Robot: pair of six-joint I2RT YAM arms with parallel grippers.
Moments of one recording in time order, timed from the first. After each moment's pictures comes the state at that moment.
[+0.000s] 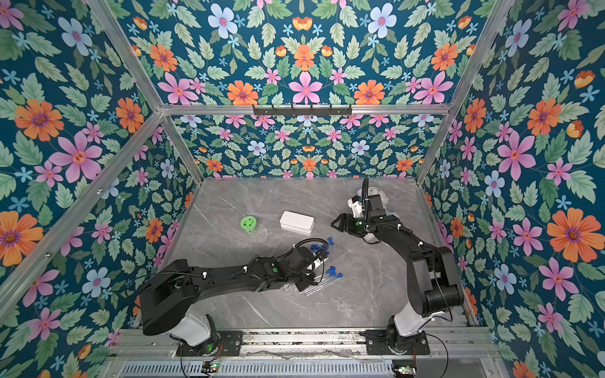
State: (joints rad) left arm -1.10 1.62 0.90 -0.22 -0.10 0.01; right arm 0.18 1.60 1.03 -0.30 -0.62 0.43
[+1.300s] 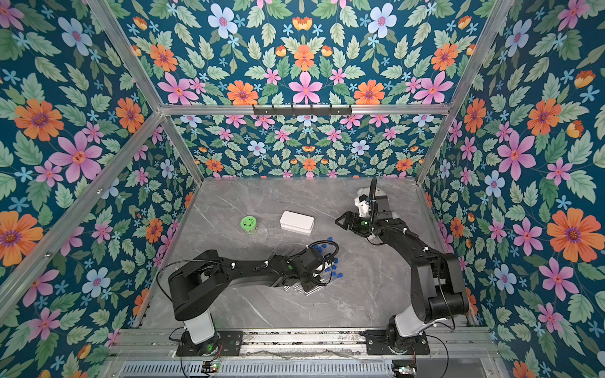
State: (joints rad) left arm -1.10 1.80 0.99 -0.25 -0.11 0.05; right arm 0.13 1.54 0.98 -0.23 -0.62 0.48
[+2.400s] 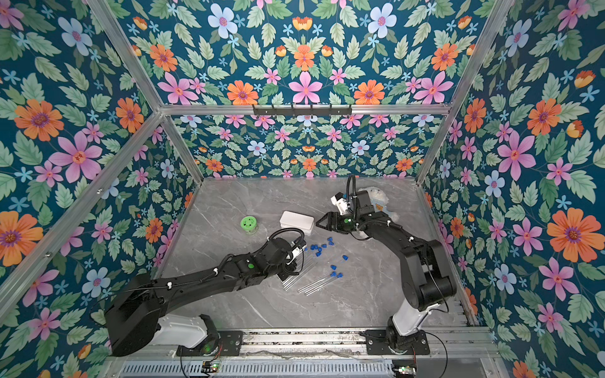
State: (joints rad) left arm -0.95 1.37 0.77 -0.24 -0.20 0.08; right arm 0.31 1.71 1.14 -0.26 -0.81 0.40
